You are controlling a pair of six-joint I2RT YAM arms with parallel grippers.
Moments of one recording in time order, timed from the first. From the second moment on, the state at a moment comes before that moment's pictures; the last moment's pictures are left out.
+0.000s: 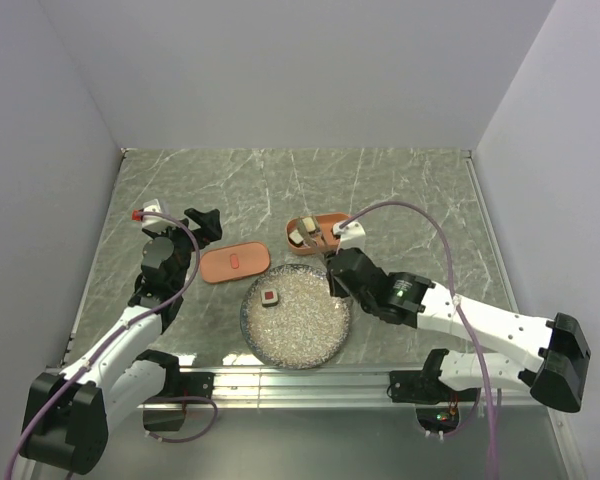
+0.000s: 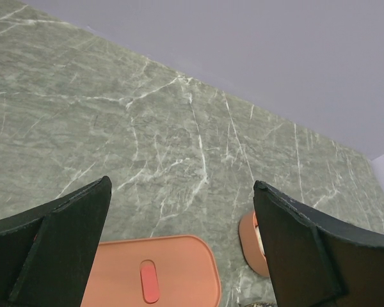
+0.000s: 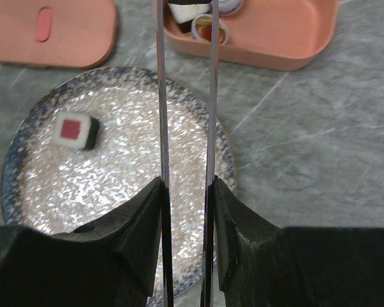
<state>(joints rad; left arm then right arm) -0.25 0.92 0.39 0.51 -0.21 -0.52 1.04 1.11 0.84 -0.45 0.51 0.50</state>
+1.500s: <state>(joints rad) -0.25 0.98 0.39 0.51 -0.21 -0.52 0.77 1.28 0.82 -0.37 0.35 0.41</state>
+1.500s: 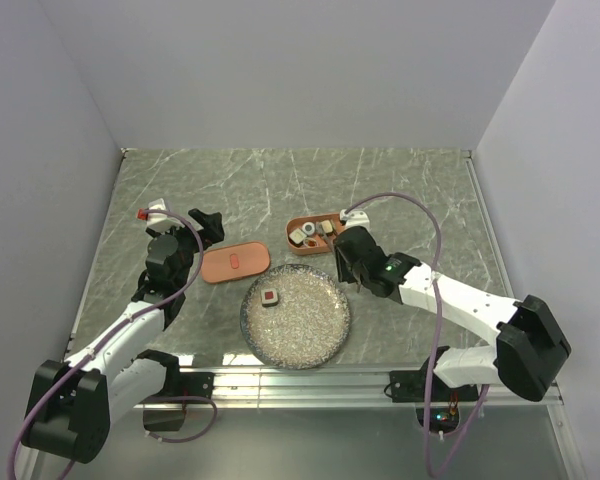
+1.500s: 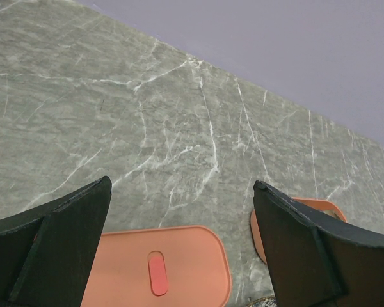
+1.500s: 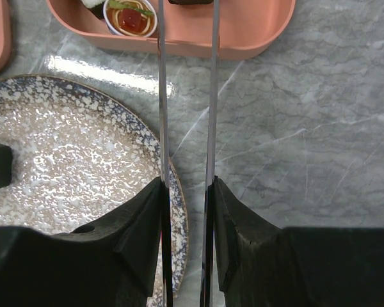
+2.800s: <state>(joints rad) -0.25 0.96 0.39 0.51 -0.21 -0.52 0.98 1.02 0.72 -0.37 0.41 0.49</state>
